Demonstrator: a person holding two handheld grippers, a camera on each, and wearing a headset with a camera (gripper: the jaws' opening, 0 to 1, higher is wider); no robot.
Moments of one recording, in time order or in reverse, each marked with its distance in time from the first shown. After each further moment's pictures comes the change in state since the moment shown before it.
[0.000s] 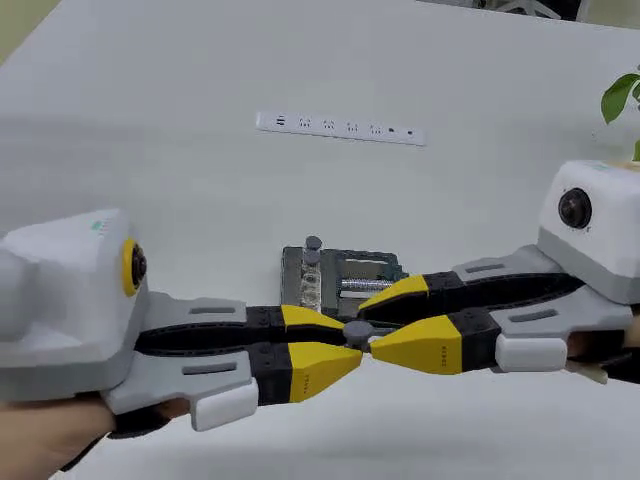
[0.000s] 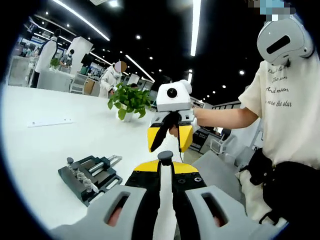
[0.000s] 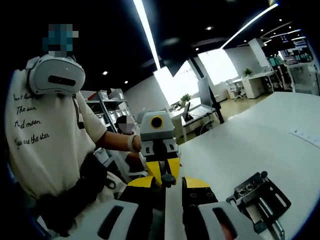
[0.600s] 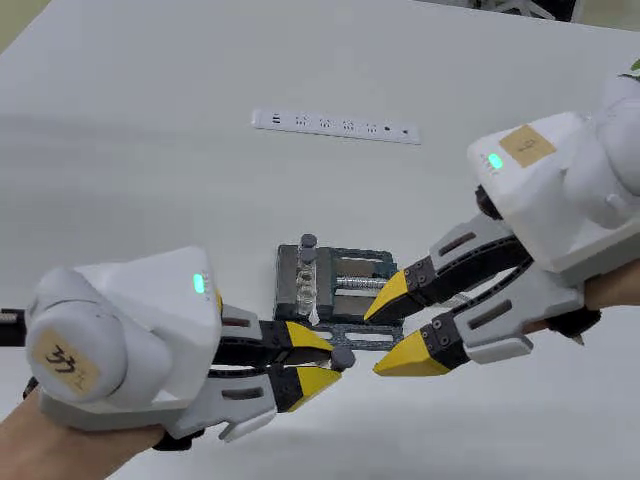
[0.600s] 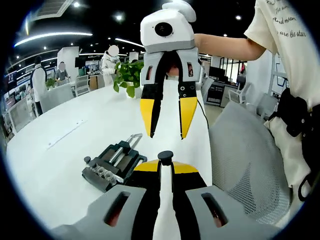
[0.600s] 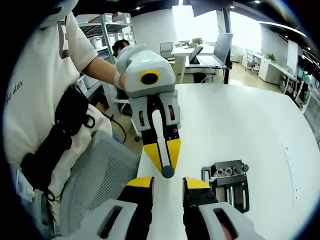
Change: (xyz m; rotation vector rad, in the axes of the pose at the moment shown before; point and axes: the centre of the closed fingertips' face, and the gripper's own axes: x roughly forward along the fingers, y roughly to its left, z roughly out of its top) left arm 0.017 0.016 -0.046 0.289 0.273 0.123; right arm 0.004 -0.022 -0.046 -0.317 0.622 -0.082
